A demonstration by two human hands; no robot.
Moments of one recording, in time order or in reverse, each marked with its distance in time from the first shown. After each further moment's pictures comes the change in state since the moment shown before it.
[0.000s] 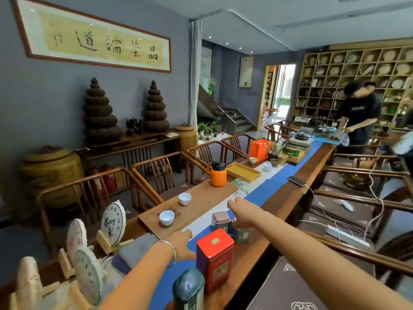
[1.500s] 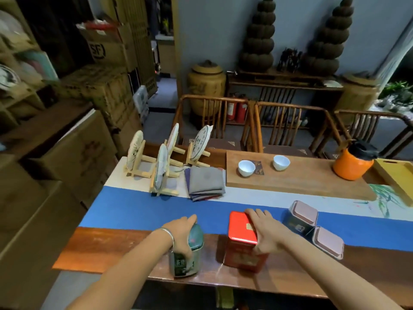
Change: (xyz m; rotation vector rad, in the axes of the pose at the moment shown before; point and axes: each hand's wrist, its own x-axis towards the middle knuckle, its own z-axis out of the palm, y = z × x) left_hand 0.002 -0.004 0.139 -0.357 -0.045 -0.629; right_hand 0.155 0.024 0.172 -0.055 -0.337 -0.896
